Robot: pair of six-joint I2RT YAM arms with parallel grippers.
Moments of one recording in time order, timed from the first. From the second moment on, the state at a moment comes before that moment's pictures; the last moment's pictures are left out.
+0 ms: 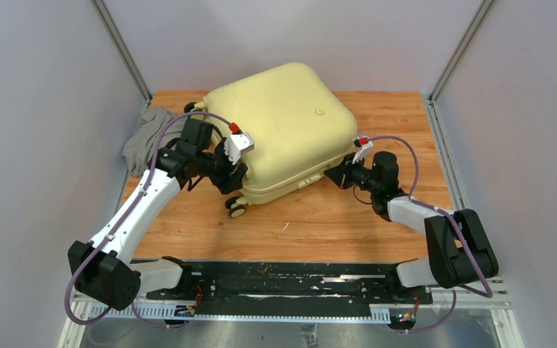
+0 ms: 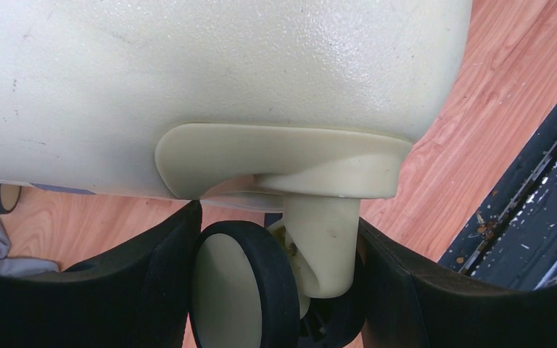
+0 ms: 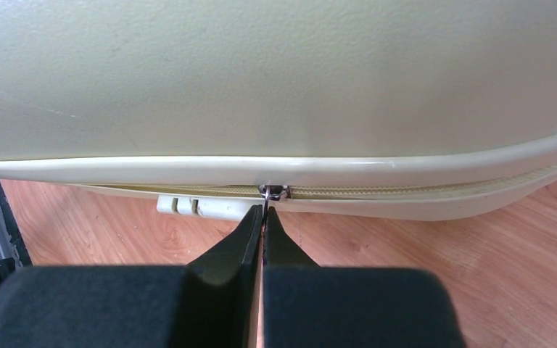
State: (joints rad) left arm -0.36 1.21 1.14 -0.79 0.42 0.50; right arm 0.24 1.38 0.50 0.61 -0.58 0.28
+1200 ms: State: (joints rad) left arm -0.41 1.25 1.19 -0.82 0.37 0.40; right arm 0.44 1.11 0.52 0.37 -0.40 0.25
